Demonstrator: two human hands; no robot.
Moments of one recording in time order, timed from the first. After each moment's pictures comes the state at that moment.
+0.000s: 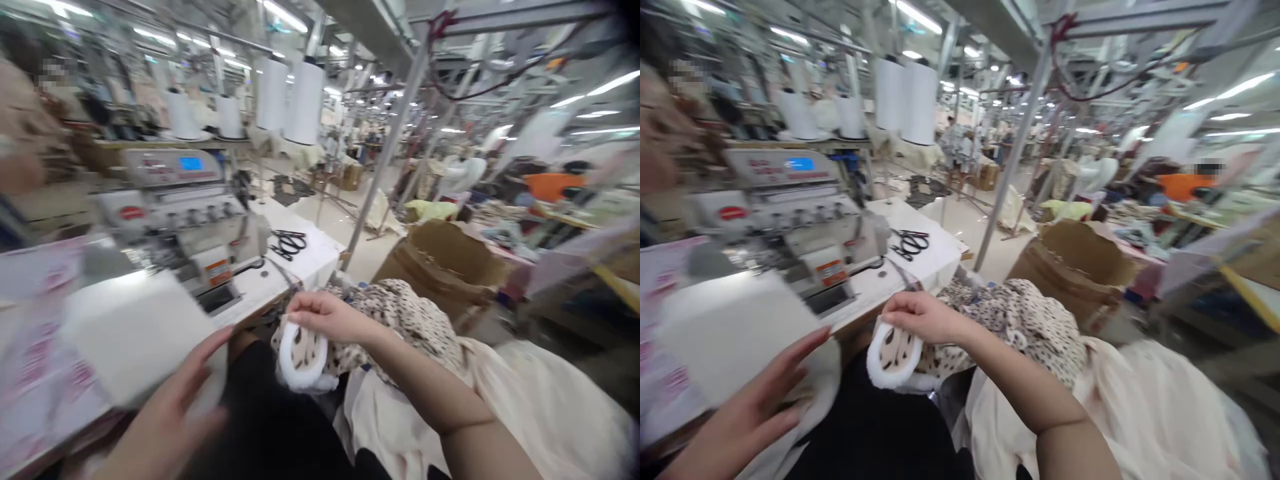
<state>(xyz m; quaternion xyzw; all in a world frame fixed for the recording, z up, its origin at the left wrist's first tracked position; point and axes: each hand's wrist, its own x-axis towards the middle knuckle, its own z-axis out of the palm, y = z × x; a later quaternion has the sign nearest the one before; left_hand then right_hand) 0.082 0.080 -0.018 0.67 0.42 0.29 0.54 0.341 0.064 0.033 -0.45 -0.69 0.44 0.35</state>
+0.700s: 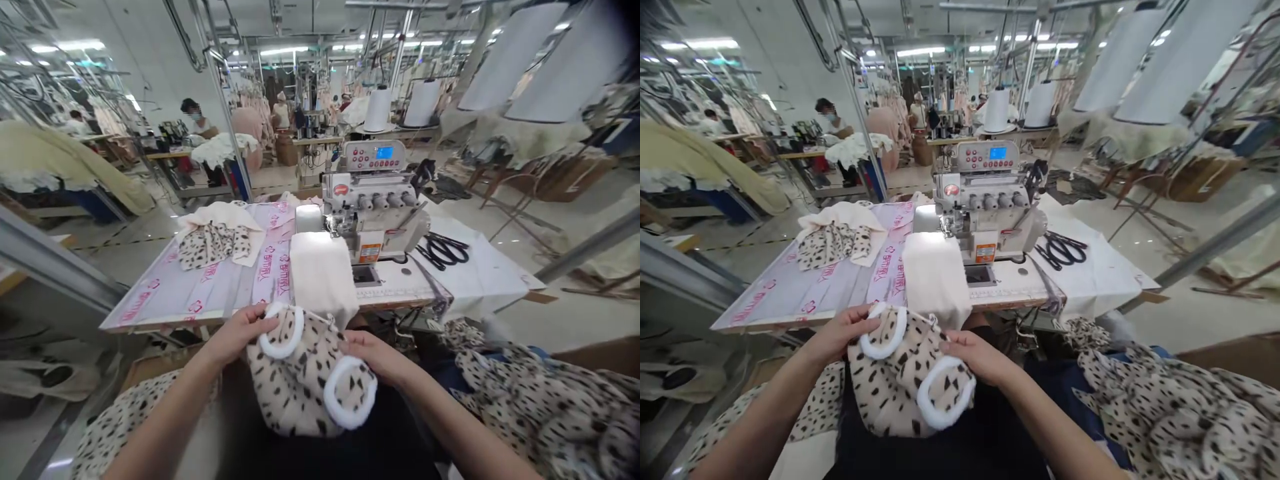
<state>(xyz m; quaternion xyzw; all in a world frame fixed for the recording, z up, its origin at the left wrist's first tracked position) -0.076 0.046 -0.024 0.37 0.50 0.40 0.68 0.192 0.078 -0.077 -0.25 -0.44 0.83 0.23</state>
